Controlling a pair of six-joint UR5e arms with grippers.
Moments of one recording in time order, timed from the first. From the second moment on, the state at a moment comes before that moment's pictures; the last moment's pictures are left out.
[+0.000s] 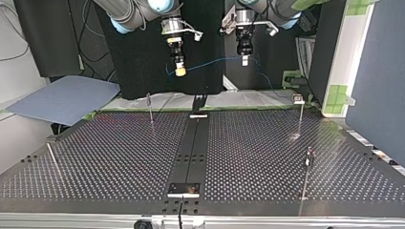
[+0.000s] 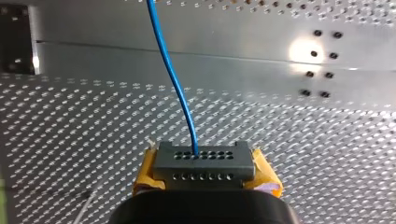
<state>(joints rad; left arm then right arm) -0.53 -2.01 -2.41 -1.91 -2.13 -1.61 2.37 -0.99 2.02 -1.04 1.84 1.49</state>
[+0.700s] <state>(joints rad) -0.47 -2.05 -2.41 -2.03 -2.07 -1.54 2.38 -0.80 2.03 -1.04 1.91 1.51</state>
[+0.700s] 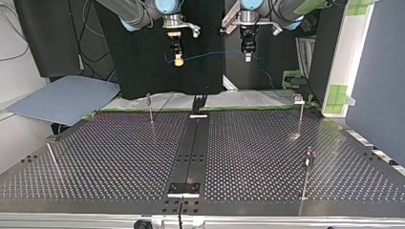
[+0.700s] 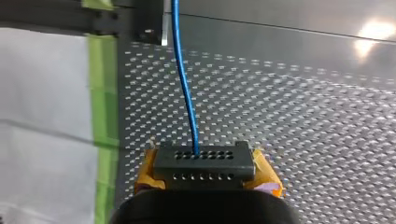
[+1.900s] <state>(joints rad) -0.44 -1.80 -2.32 -2.22 -2.18 -1.68 2.36 -1.00 1.92 -0.80 1.70 1.62</state>
